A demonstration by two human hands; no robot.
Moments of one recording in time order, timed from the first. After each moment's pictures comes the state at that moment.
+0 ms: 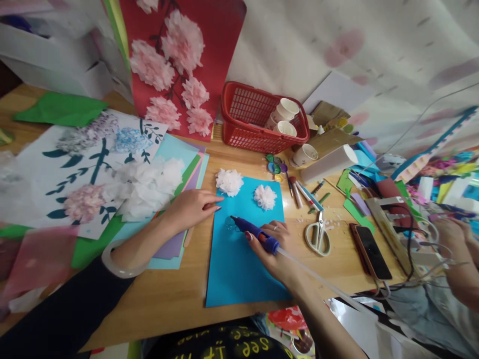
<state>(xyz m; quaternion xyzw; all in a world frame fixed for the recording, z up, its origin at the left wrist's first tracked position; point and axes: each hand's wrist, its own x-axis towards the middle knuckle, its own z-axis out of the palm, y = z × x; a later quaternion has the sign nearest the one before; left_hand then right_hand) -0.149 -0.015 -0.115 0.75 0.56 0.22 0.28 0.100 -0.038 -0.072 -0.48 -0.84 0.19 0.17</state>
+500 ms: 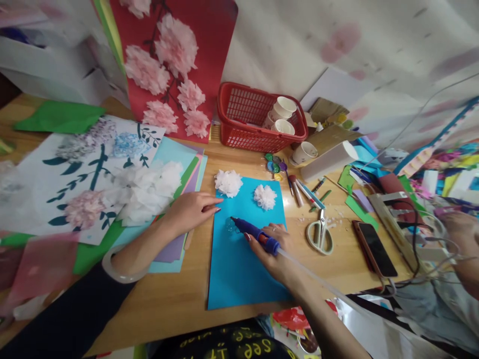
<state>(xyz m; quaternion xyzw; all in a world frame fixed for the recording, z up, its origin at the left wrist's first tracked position) -0.149 -0.016 -0.115 0.75 0.56 0.21 0.27 0.101 -0.040 -0.079 -0.49 -0.83 0.19 0.20</state>
